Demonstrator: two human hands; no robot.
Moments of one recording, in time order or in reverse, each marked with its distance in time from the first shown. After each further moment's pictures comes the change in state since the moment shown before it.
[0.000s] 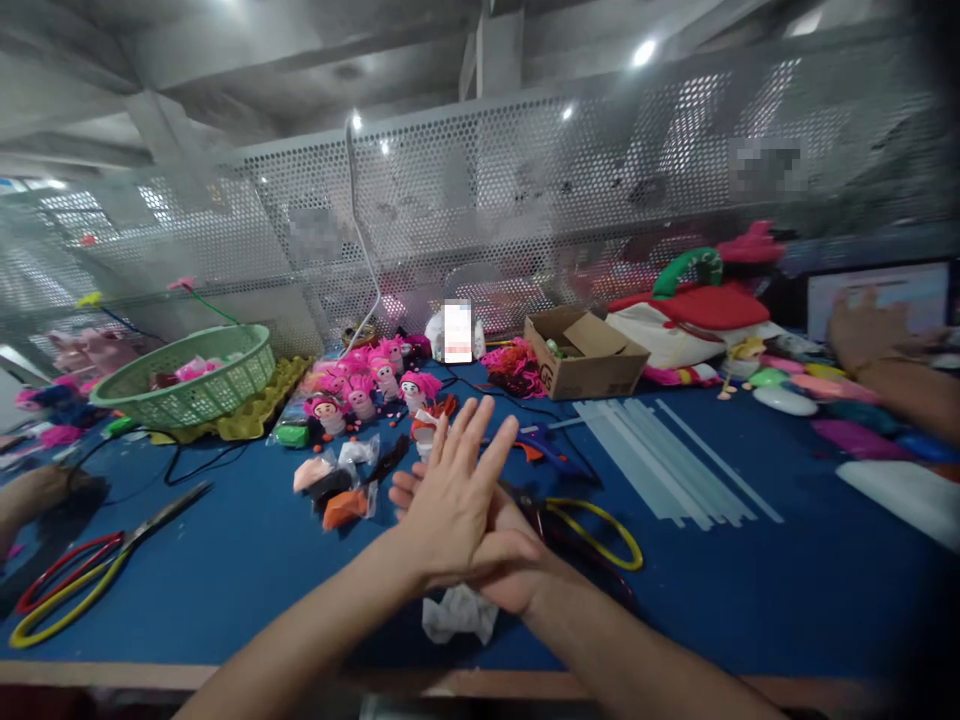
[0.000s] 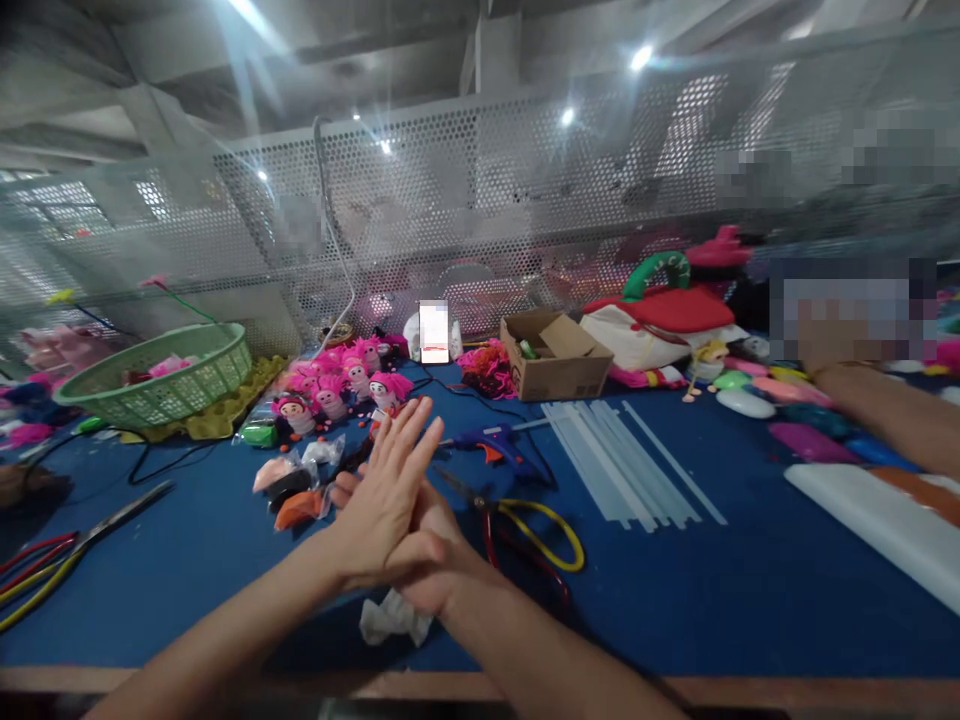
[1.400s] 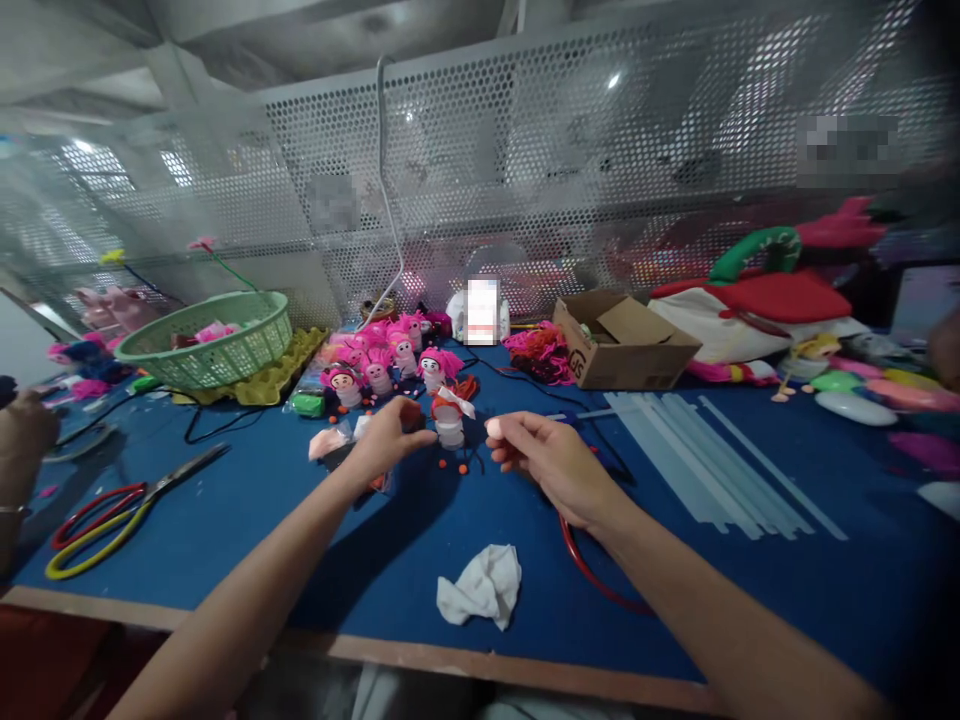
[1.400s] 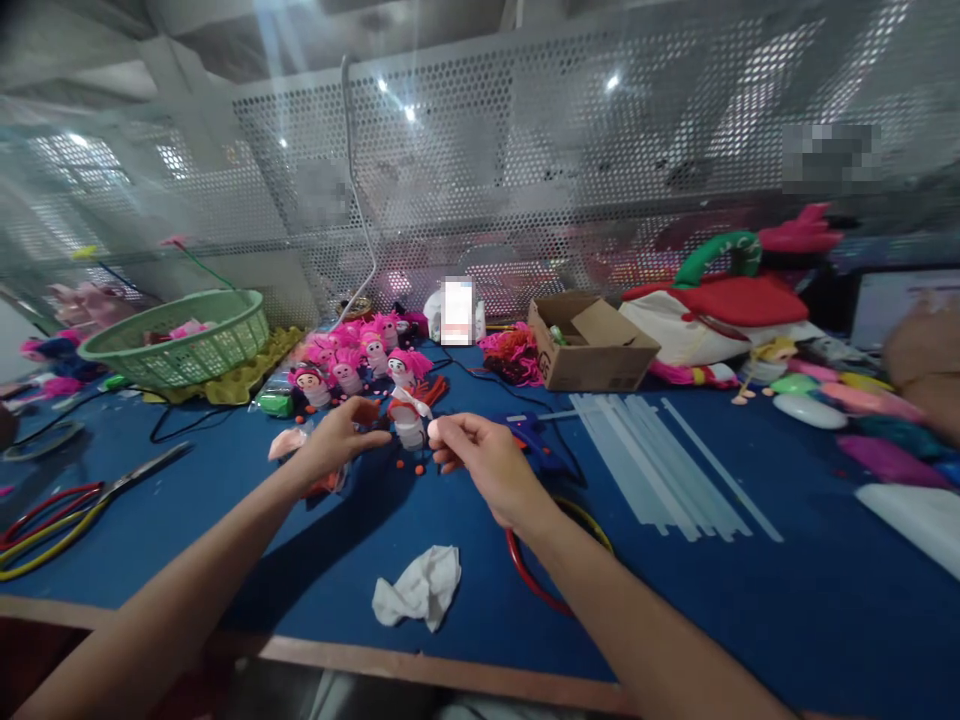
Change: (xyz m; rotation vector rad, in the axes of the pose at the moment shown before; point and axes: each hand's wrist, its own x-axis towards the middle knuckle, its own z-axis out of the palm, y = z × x) left_hand -0.031 -0.102 -0.012 -0.334 0.110 -0.852; right_hand 0.024 -0.037 -0.046 -0.631 0.145 -0.014
